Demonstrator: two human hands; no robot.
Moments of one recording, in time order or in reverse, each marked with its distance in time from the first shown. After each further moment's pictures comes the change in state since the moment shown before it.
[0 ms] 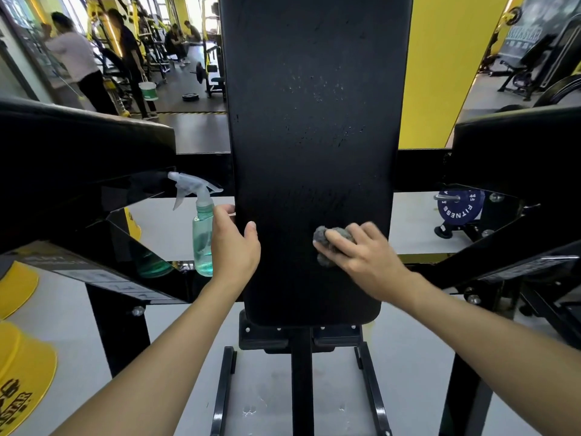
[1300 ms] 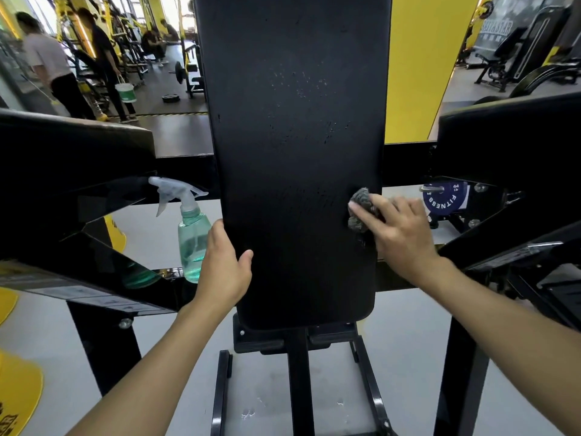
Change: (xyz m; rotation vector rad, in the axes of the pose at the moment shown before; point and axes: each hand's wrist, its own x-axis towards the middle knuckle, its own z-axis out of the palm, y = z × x) left_hand -0.019 -0.005 -0.014 0.292 -0.245 0.056; right_hand -0.025 0.046 -0.002 -0.090 0.190 0.370
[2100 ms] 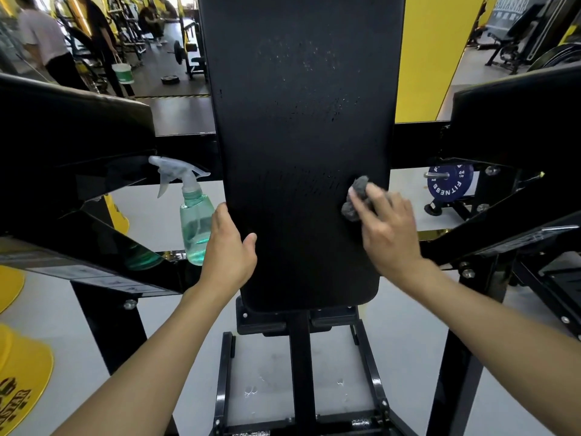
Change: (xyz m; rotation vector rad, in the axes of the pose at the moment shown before) left_hand -0.002 -0.001 0.002 0.007 -0.018 -0.014; right_hand -0.007 -0.042 0.006 0.088 -0.019 0.156
